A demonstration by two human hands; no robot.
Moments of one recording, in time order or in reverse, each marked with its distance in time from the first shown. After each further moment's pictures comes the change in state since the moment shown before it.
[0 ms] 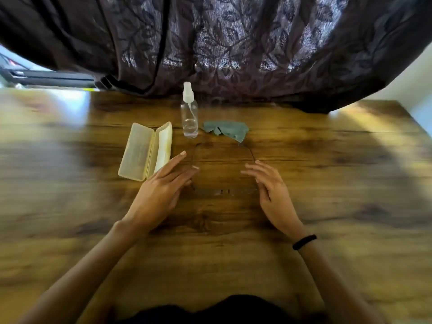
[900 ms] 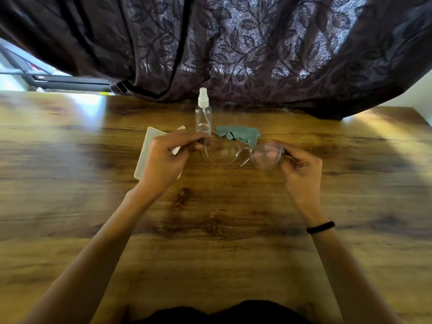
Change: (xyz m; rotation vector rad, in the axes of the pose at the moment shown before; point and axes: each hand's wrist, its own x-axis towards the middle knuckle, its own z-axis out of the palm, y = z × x) left_hand 0.053 0.005 -0.042 -0.551 0.412 0.002; right_hand 0.041 -0.030 -0.025 0.513 0.335 -0.051
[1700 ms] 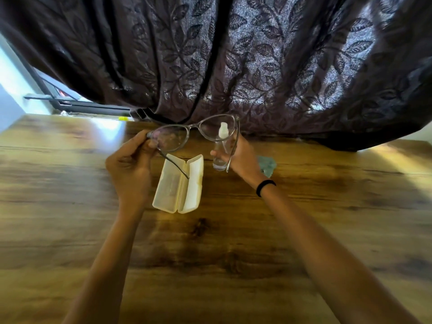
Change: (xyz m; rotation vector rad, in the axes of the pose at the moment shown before) left_hand 0.010 -0.038 -0.057 -0.122 0.670 -0.142; right_hand 0.095 0.022 0.128 -0.224 -0.305 0.103
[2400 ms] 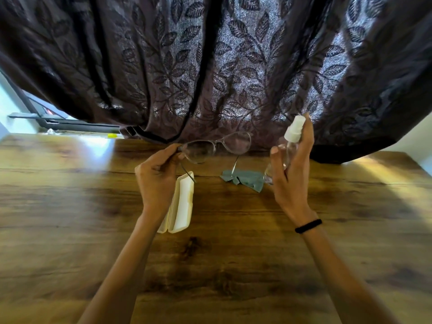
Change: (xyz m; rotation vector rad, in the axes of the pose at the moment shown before) left_hand -0.002 -0.012 0.051 0.082 -0.138 0.064; right_hand -0.046 -0.021 -0.081 -0.028 0.515 -0.321
